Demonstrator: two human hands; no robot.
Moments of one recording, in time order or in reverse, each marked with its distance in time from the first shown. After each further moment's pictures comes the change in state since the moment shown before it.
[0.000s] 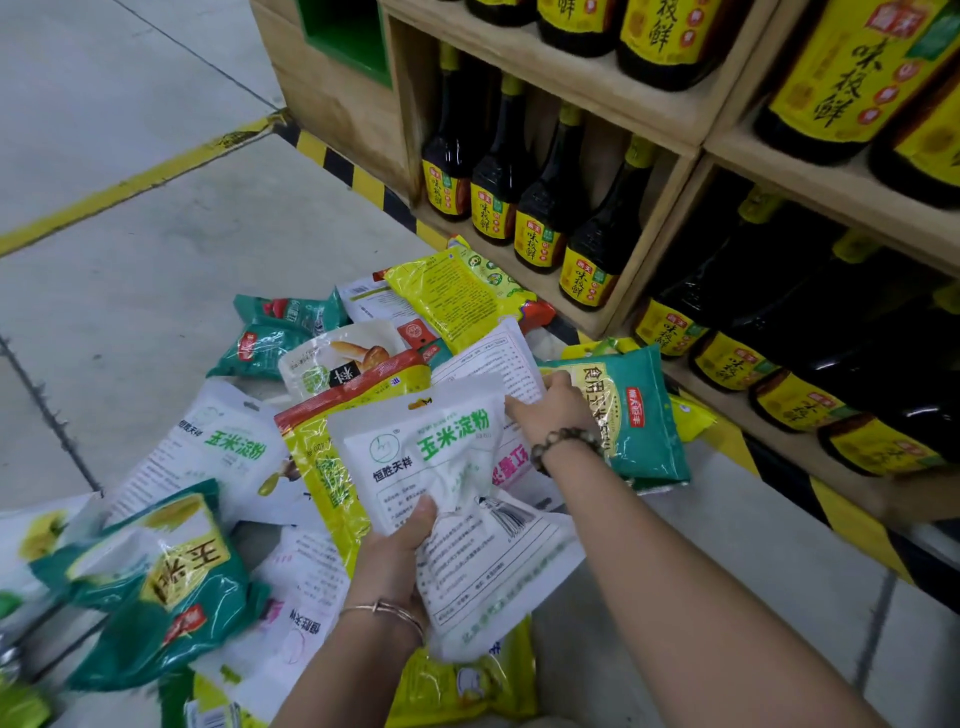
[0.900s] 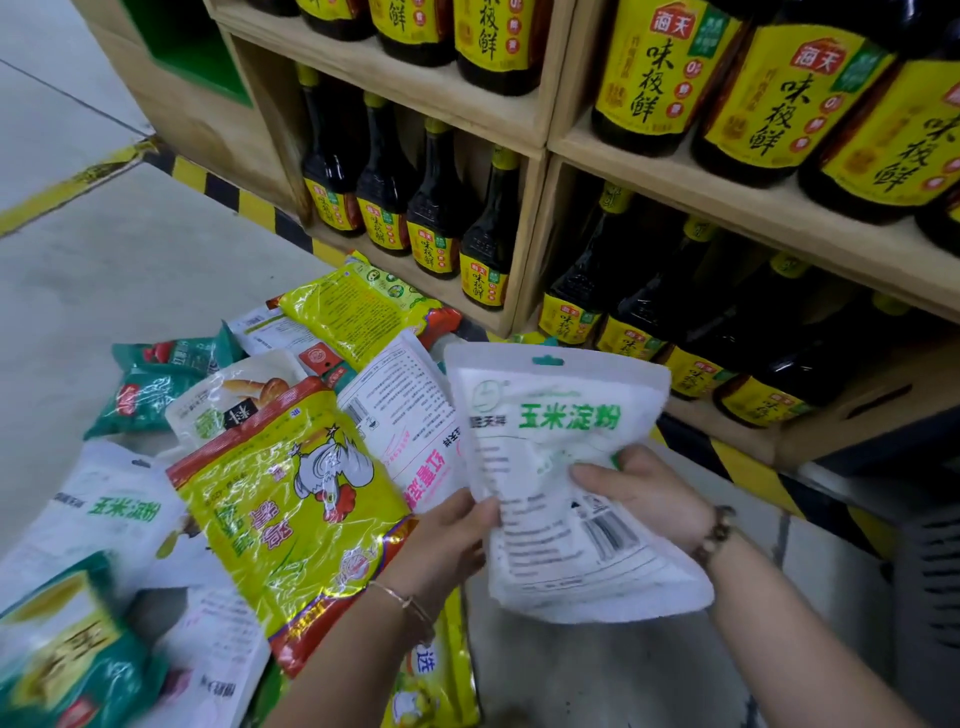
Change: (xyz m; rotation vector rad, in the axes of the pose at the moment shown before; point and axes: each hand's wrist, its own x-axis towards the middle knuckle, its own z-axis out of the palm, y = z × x) left_hand -0.004 -0.029 0.085 0.345 -0.630 -0.124; right_hand -0.085 0.119 -0.123 1.105 -0.471 -0.108
